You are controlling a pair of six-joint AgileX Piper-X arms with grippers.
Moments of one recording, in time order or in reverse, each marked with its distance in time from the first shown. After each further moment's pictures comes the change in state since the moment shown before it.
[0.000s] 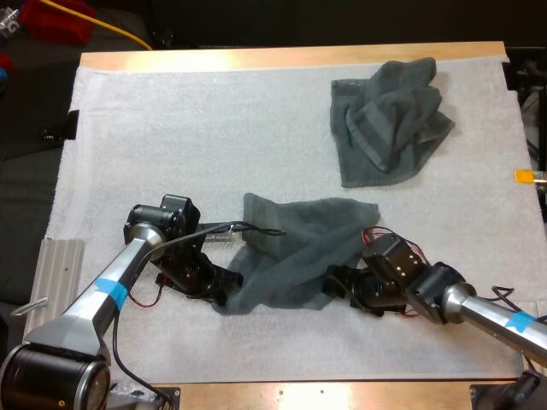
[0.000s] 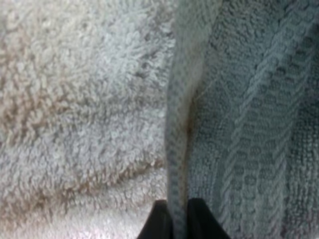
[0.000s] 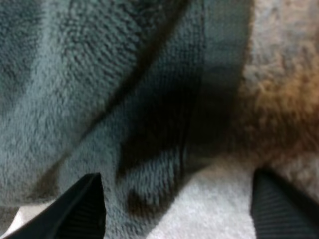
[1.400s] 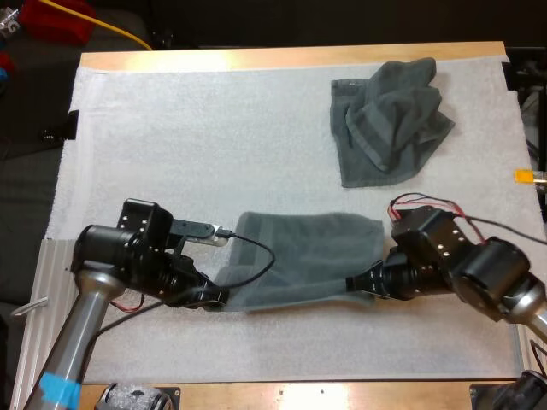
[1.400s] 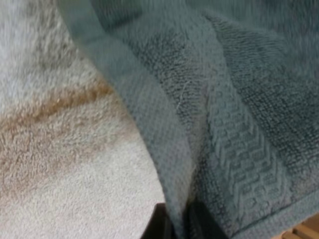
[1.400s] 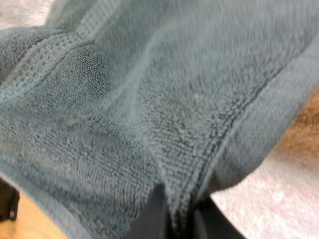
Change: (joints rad) left arm 0.000 -0.452 -0.110 0.300 0.080 0.090; right arm 0.008 -0.338 -0.419 0.794 0.079 -0.556
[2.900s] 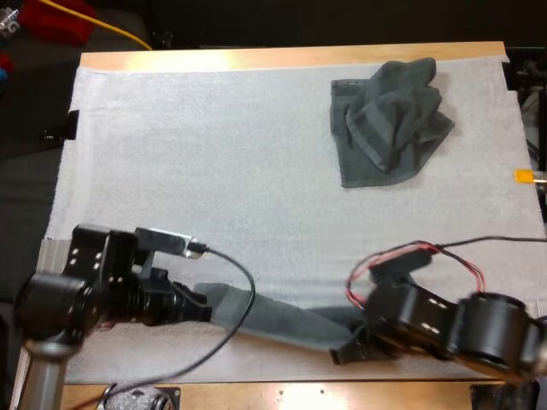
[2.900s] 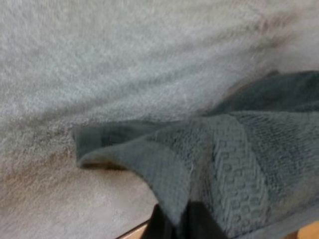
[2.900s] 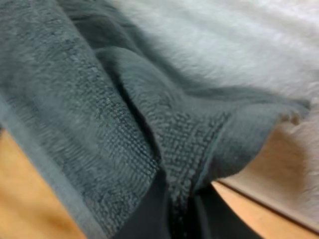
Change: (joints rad) left arm 0.000 -0.206 -0.148 0.158 -0.031 -0.075; right arm 0.427 -0.006 -0.149 0.201 0.281 0.178
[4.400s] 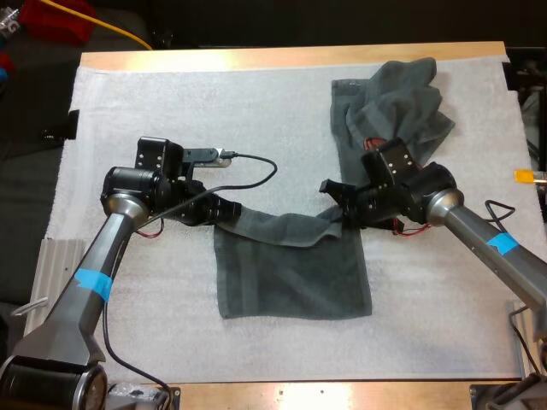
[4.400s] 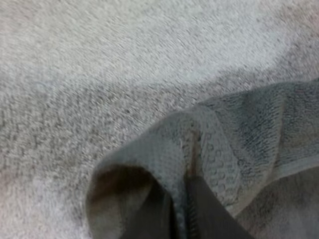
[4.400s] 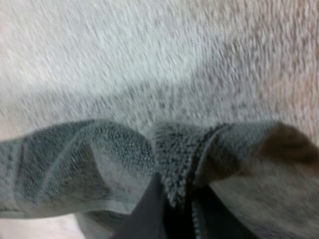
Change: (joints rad) left arm 0.059 0.631 0.000 -0.655 -0.005 -0.040; right arm -0.653 0.558 0.000 -0.561 -0.394 0.181
